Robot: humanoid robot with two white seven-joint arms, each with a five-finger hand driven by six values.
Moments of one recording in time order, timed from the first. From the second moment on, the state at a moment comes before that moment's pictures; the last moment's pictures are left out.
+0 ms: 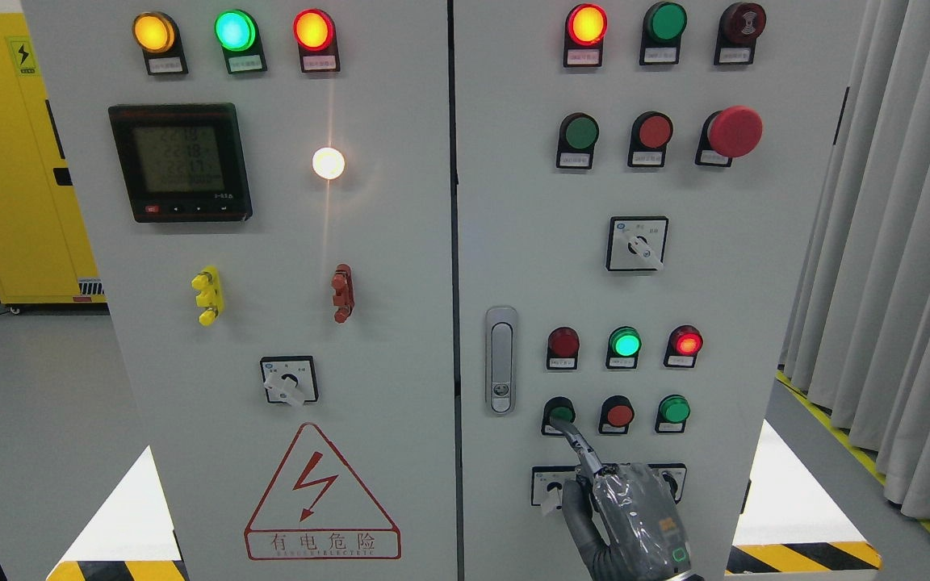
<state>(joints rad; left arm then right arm) 0.06 -0.10 -0.05 -0.10 0.07 -0.13 -0.05 -0.29 -0.02 0.15 -1.57 0.94 -0.30 -0.13</state>
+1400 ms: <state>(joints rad) 0.06 -0.10 -0.05 -0.10 0.07 -0.13 -0.05 -0.24 0.00 0.14 -1.64 0.86 -0.37 -0.15</state>
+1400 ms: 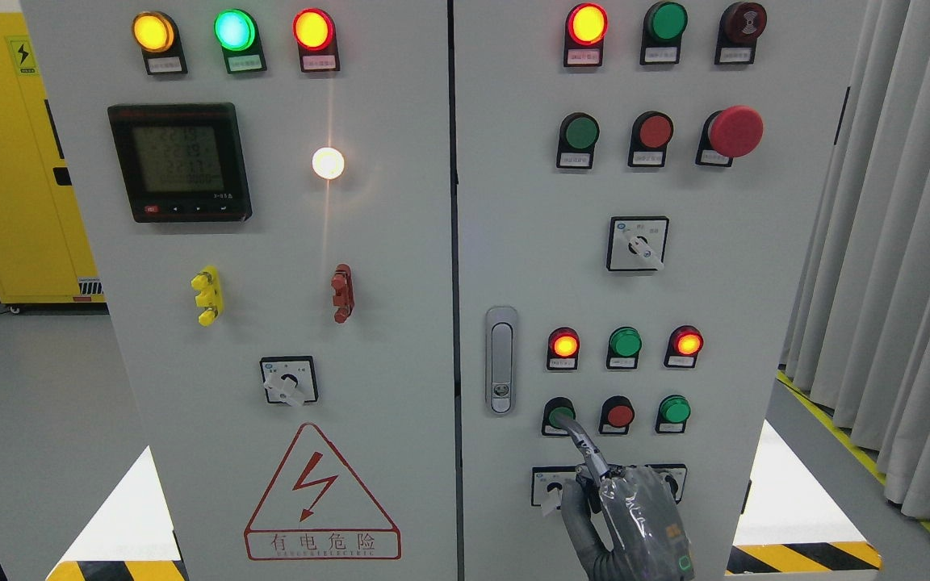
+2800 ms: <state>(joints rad) 0.06 -0.10 -0.05 -0.10 0.07 -0.13 -0.05 0.05 -0.04 0.27 -1.83 0.28 -0.38 -0.14</state>
